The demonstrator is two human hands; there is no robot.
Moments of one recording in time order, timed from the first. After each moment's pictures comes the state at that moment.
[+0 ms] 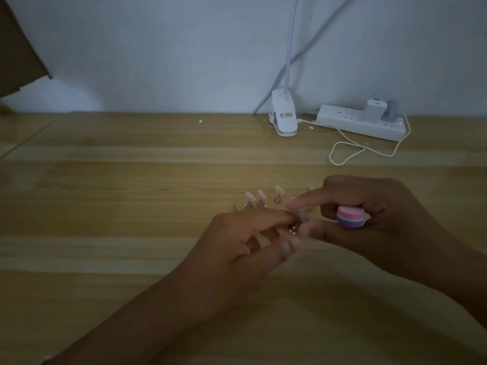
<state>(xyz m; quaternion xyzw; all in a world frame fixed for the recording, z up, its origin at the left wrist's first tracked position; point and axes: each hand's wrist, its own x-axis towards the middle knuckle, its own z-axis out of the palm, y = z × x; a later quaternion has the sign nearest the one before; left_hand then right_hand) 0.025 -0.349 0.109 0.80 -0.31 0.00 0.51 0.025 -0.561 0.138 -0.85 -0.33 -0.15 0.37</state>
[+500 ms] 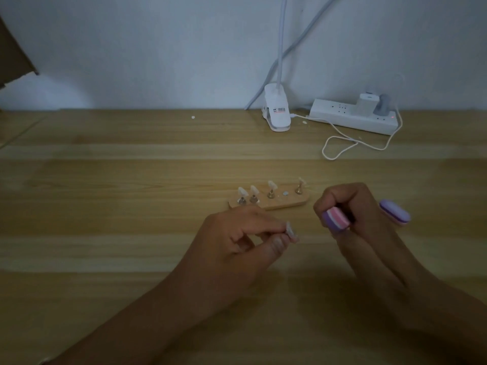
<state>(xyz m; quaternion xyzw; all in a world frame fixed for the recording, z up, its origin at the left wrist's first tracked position) 0.023 -0.354 0.099 0.79 -0.30 0.02 0.54 0.009 -0.573 0.074 -0.86 -0.21 -0.19 0.42</state>
